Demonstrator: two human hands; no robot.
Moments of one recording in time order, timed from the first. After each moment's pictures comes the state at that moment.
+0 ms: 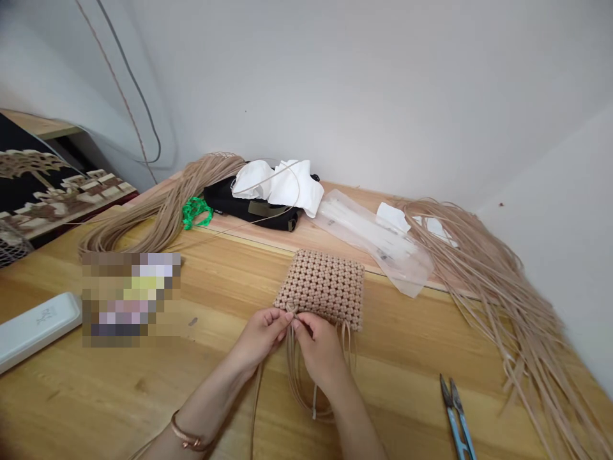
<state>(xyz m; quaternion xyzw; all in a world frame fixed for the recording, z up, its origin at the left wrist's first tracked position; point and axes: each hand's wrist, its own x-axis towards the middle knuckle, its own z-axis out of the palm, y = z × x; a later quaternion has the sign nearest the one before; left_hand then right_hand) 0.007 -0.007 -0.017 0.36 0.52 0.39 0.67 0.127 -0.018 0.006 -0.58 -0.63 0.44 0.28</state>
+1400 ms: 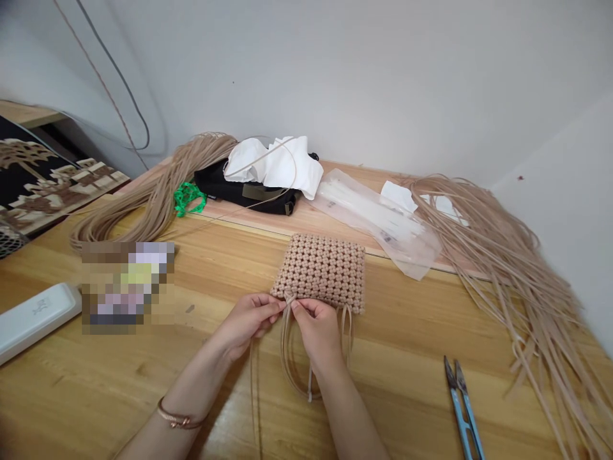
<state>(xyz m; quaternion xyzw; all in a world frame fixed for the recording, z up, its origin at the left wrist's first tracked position) -0.007 -0.003 -0.007 0.27 0.56 0.33 0.71 0.117 -0.019 -0.017 -0.61 -0.38 0.55 0.43</state>
